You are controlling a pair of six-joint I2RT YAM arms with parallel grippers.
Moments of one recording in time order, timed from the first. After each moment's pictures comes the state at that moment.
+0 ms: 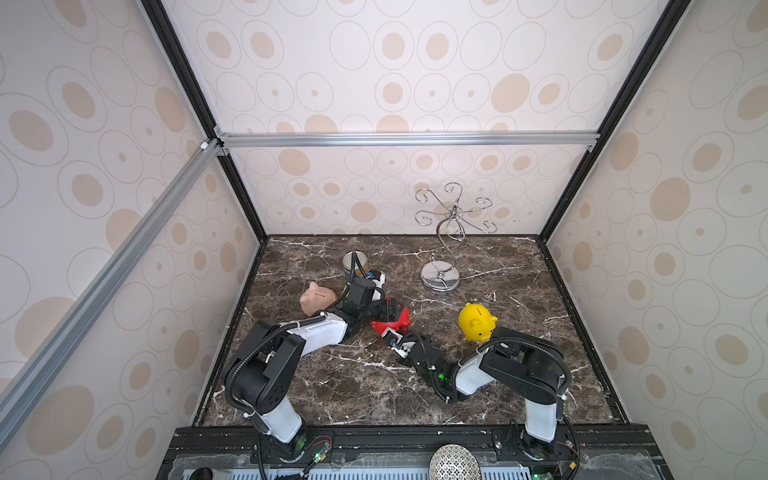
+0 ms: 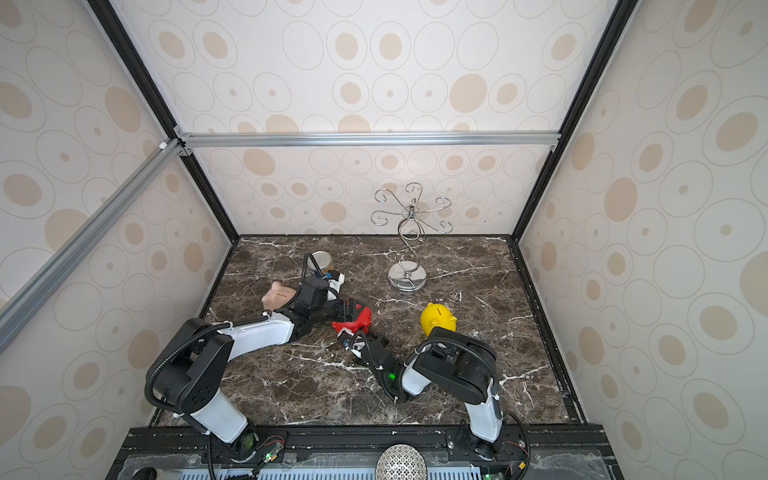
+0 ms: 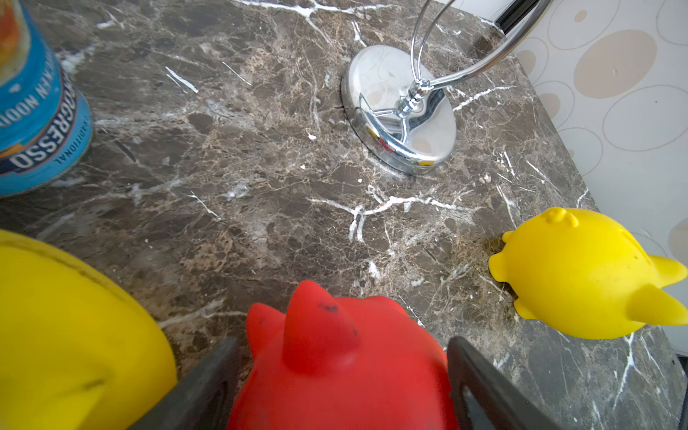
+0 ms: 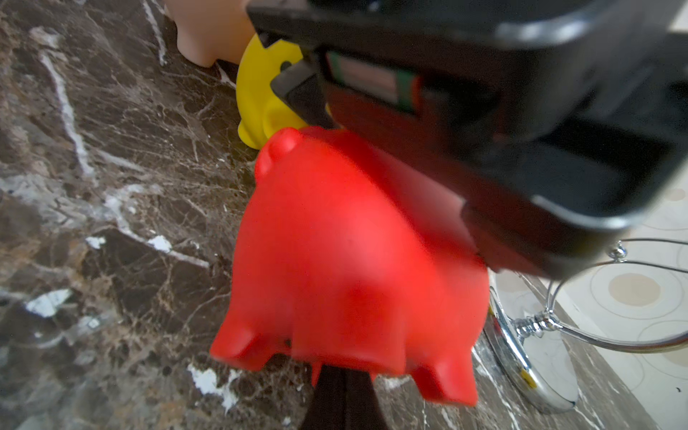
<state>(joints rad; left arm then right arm) -0.53 1.66 0.84 0.14 0.19 -0.44 1.06 1.94 0.60 0.99 0.51 -0.48</state>
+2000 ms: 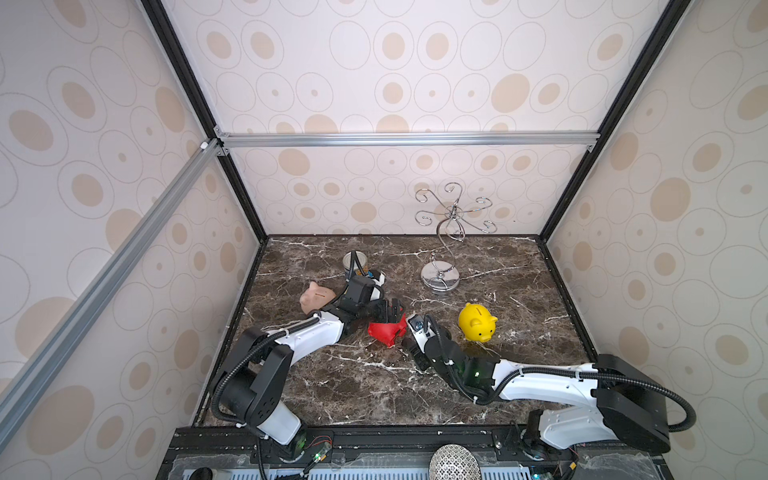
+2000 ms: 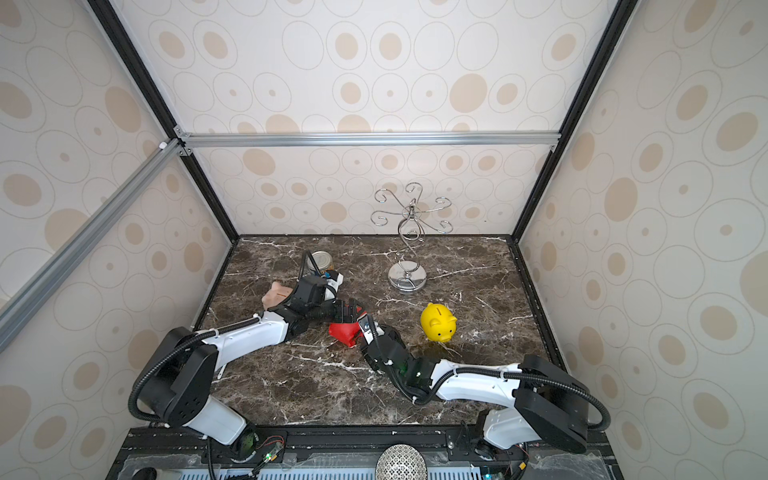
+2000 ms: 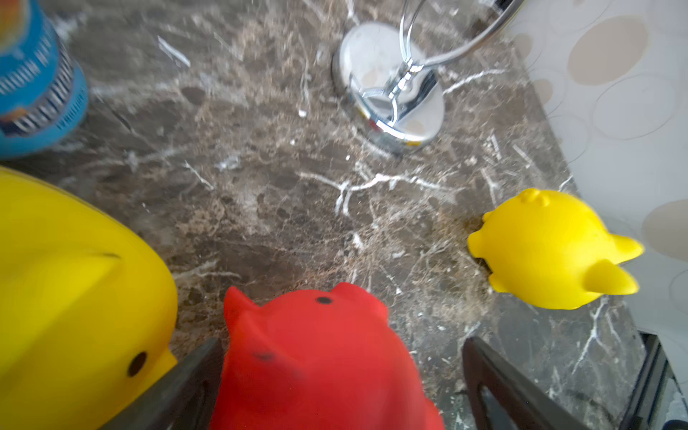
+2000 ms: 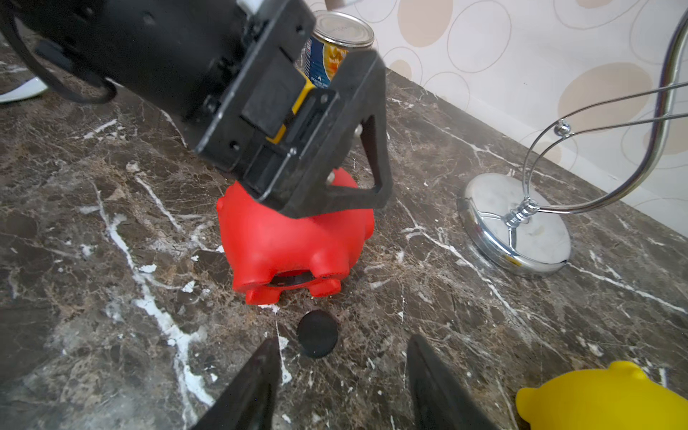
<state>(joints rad) -0.53 1.54 0.87 -0.01 0.21 -0.45 1.09 1.36 0.65 0.16 0.52 0.09</state>
